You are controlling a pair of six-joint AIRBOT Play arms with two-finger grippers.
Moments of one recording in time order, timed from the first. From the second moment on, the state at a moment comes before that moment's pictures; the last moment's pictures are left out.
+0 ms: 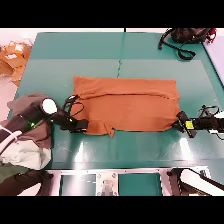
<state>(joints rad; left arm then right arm) -0.34 -1.16 0.75 1.06 -1.10 -1.57 -0.55 -1.18 0.59 -1.05 1.02 1.64</state>
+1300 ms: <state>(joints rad) -0.30 -1.49 1.49 1.41 -1.27 -1.60 -0.40 -1.45 1.20 -1.07 1.15 1.66</state>
